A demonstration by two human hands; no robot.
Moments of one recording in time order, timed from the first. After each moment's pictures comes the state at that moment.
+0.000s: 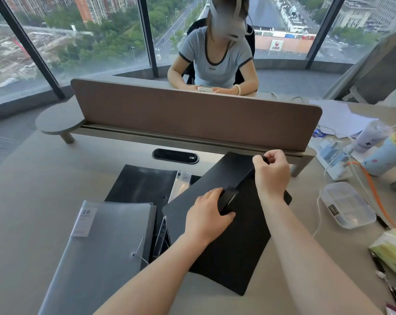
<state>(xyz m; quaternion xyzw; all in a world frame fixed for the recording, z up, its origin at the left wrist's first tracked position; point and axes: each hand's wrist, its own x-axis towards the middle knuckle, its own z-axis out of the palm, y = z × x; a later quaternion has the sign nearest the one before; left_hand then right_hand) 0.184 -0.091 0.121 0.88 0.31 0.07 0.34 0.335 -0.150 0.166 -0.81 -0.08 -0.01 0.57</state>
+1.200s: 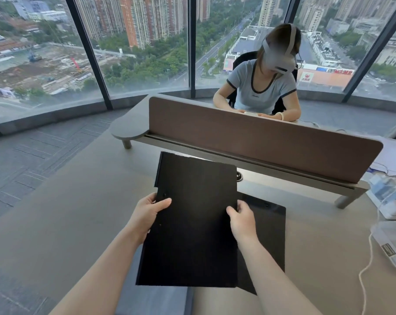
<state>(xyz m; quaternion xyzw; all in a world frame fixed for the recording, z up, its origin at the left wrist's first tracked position) -0.025 0.080 0.147 0.49 0.46 0.23 0.71 0.171 -0.059 0.107 -0.78 -0.12 0.32 0.53</state>
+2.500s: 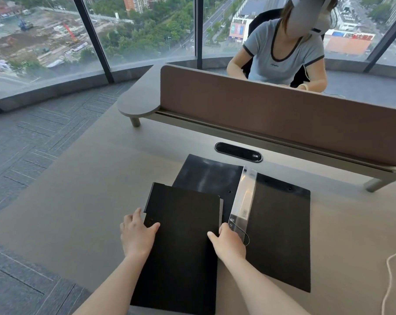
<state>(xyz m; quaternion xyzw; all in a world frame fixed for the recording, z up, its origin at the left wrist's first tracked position) -0.107 0.099 0.025 0.67 0.67 0.08 0.29 0.079 -0.039 0.020 -0.90 -0.26 0.34 0.10</state>
